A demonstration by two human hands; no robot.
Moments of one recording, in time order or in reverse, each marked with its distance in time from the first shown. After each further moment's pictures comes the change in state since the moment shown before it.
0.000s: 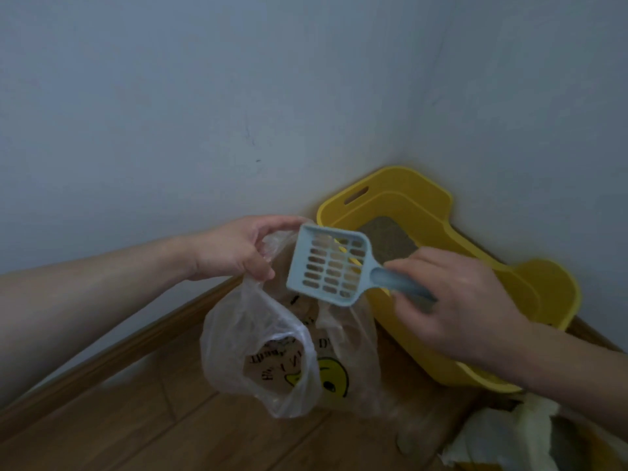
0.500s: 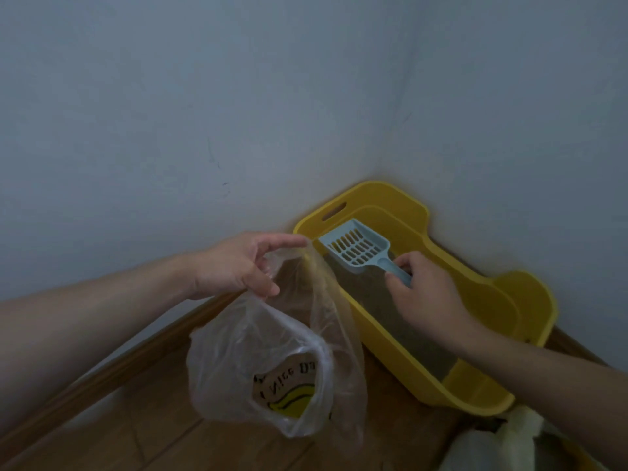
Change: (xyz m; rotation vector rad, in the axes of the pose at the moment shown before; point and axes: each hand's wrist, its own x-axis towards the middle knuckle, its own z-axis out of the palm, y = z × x) left_hand 0.044 0.011 0.009 -0.021 -0.046 0.023; right_hand 0.010 0.066 0.058 0.233 -0.096 0.810
